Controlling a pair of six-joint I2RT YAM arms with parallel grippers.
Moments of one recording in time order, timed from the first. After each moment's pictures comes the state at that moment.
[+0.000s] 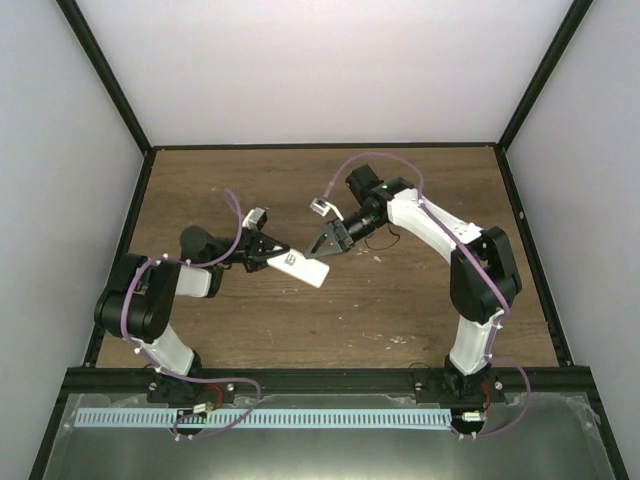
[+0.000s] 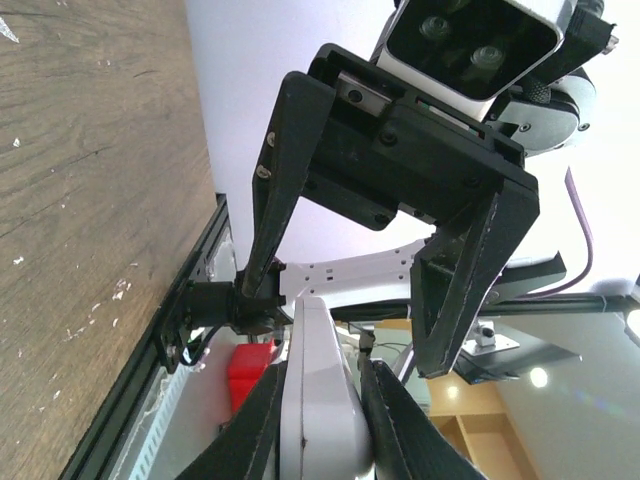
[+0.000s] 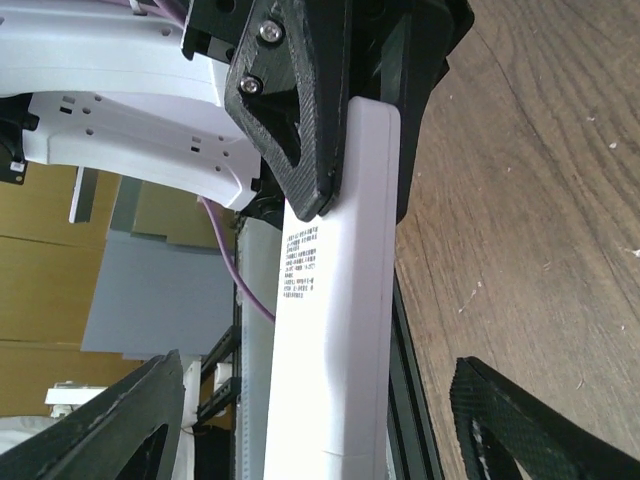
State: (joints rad) left arm -0.20 1.64 0.48 1.49 1.39 -1.86; right arm 0.55 1.83 1.49 -0.96 -1.24 -0.15
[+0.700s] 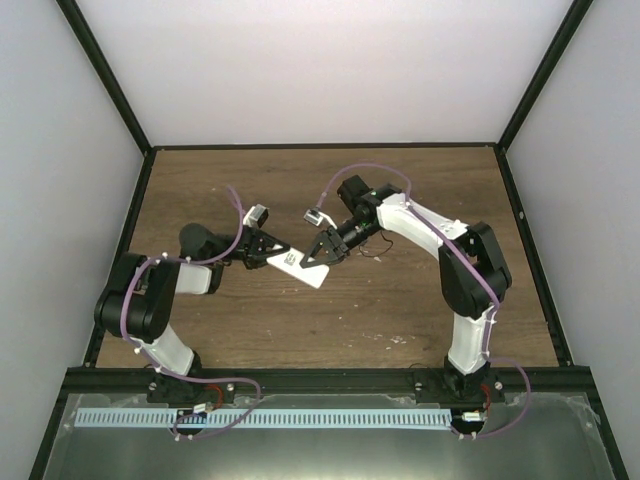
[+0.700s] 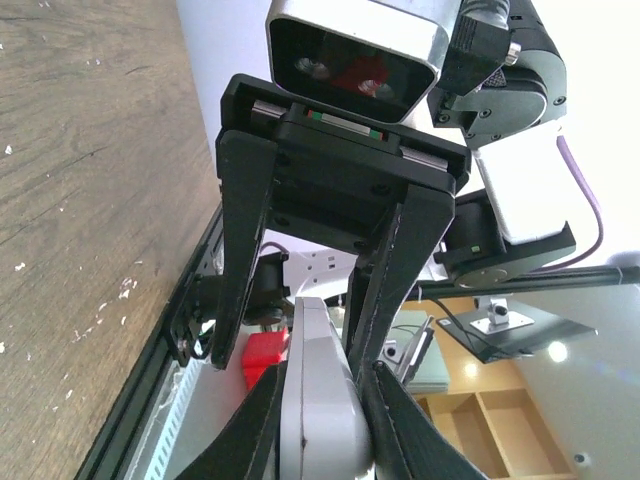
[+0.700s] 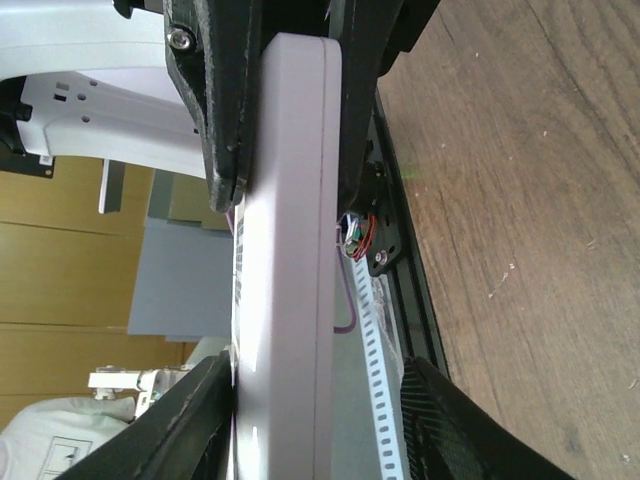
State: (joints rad) left arm -0.20 1.64 0.51 1.50 1.43 -1.84; right arm 0.59 1.88 1.46 -0.96 -1.28 -0.15
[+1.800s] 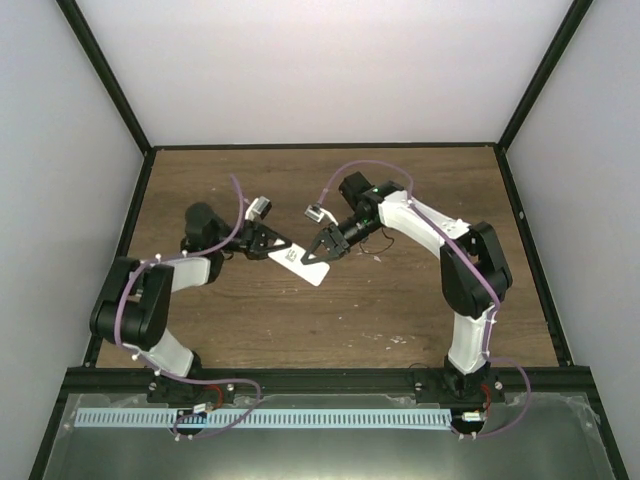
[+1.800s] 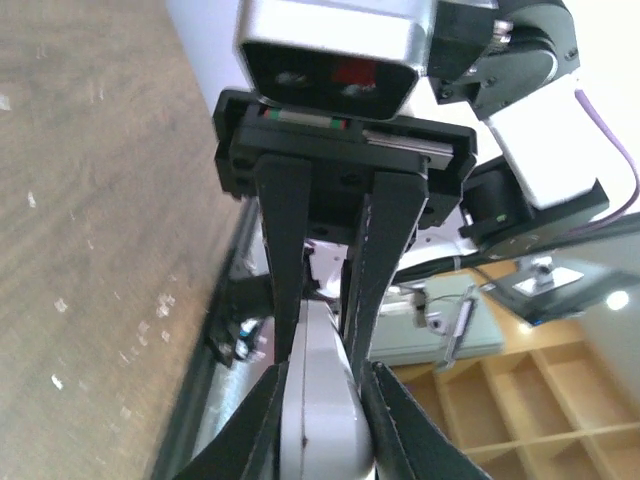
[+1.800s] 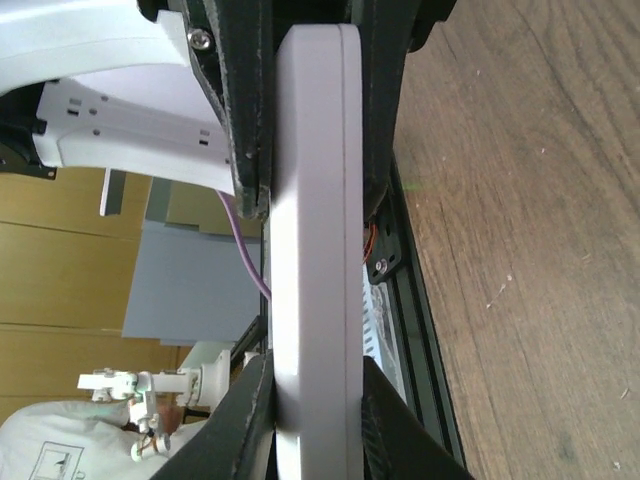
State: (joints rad) left arm -0.20 1.62 0.60 1.24 1.48 -1.53; right arm 0.58 1.88 1.48 -0.98 -1.30 -0.16
